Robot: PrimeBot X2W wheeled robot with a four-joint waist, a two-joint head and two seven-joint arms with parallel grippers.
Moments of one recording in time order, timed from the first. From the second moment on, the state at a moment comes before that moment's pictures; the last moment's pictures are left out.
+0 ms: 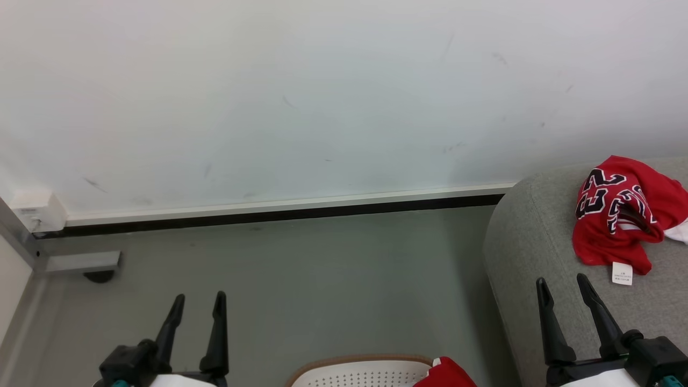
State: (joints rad) left arm -0.04 0.12 -0.11 0.17 -0.30 -0.01 -0.26; right arm -0.06 -0.07 0.09 0.18 0.28 0.13 -0.26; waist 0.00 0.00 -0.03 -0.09
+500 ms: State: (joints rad) left arm -0.05 0.08 -0.06 0.19 -0.24 -0.07 -0.26; right arm -0.07 -0.06 0.08 0.18 0.27 0.13 -0.26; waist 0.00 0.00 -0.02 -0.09
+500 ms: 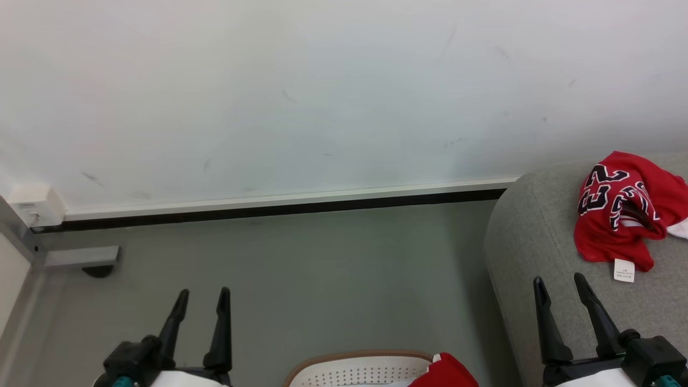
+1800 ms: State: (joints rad) left arm -0.54 0.17 -0.62 0.68 -0.26 -0.13 -0.15; right arm -0.35 -0.05 -0.01 0.02 0.34 0.13 -0.26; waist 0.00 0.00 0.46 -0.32
